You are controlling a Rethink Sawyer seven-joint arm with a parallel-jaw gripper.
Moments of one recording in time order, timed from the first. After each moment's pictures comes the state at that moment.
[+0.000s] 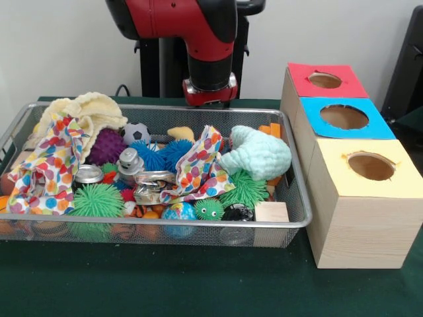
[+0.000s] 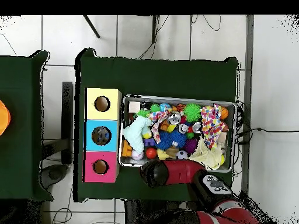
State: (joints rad) arm -0.44 -0.48 0.13 1.95 -0.41 0.35 1.57
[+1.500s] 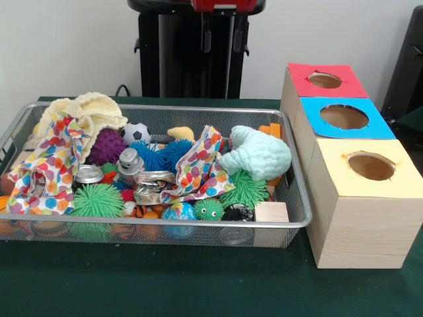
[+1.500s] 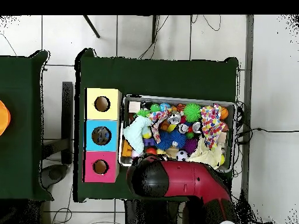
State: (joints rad) arm -0.44 -1.04 0.23 2.07 -0.26 0.59 1.57
